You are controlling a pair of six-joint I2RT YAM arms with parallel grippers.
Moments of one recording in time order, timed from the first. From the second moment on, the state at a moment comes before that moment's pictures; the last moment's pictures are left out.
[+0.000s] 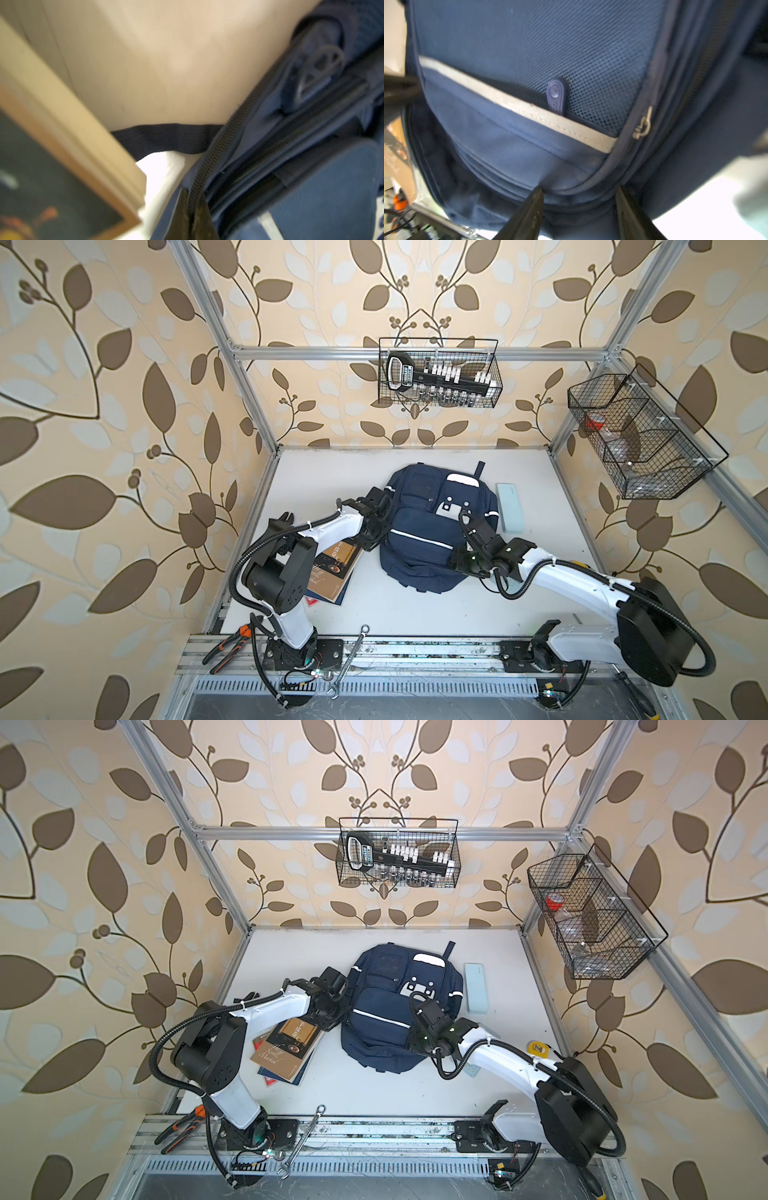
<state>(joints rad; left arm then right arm) -0.47 1.72 1.10 -0.61 0.03 -1.21 0.65 1.34 0.73 -0.47 -0.06 0.82</state>
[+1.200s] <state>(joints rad) -0.92 1.63 1.08 -0.58 -0.01 -1.38 0.61 0.88 0.49 -0.49 0.23 0.81</state>
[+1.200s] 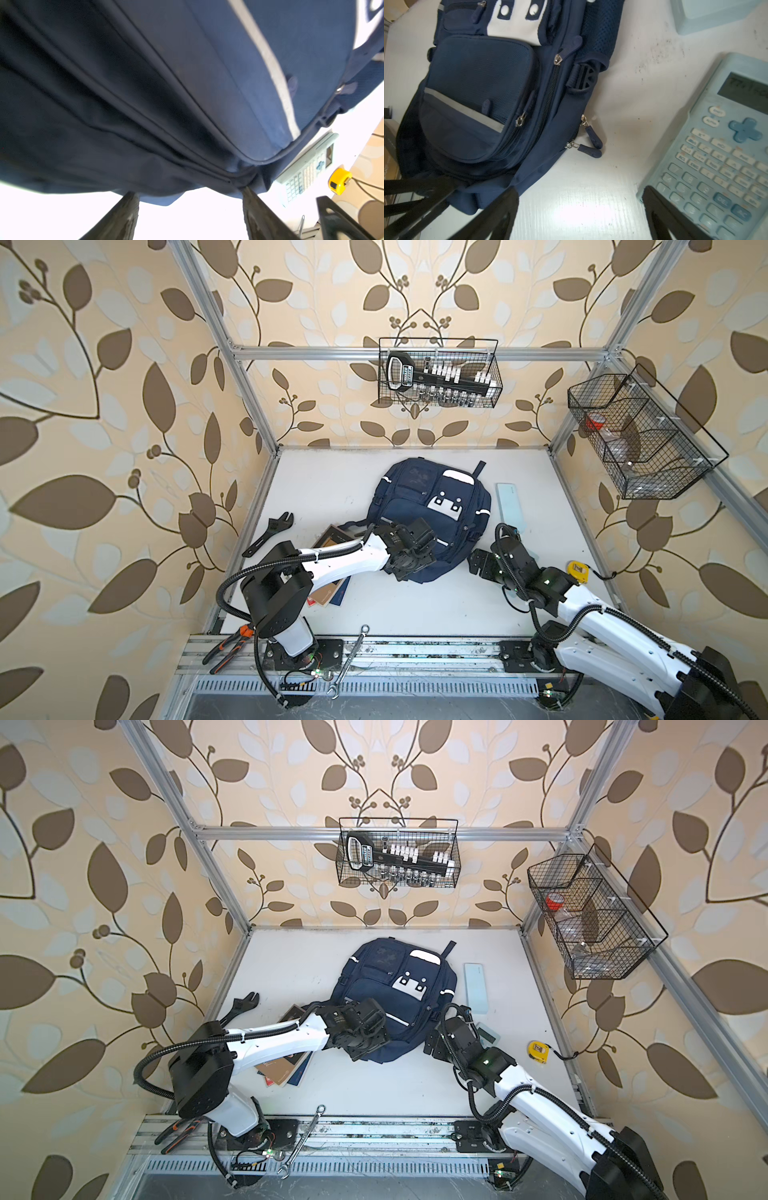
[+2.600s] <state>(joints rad) -0.84 1.73 1.28 -0.74 -0.08 -1.31 0.61 1.05 0.48 -0.28 0.12 0.72</state>
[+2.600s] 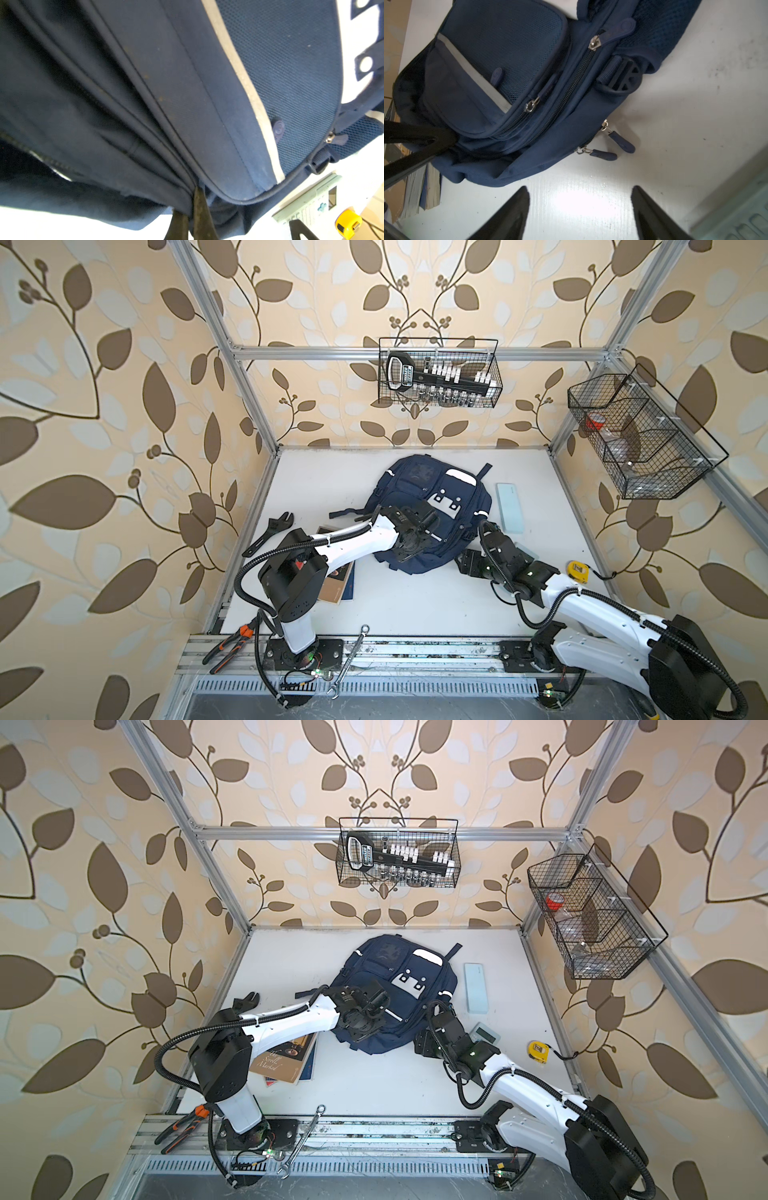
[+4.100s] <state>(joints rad) -0.80 1.56 1.32 -0.77 -0.08 -1.13 0.48 1.26 0.35 0.27 -0.22 0.54</state>
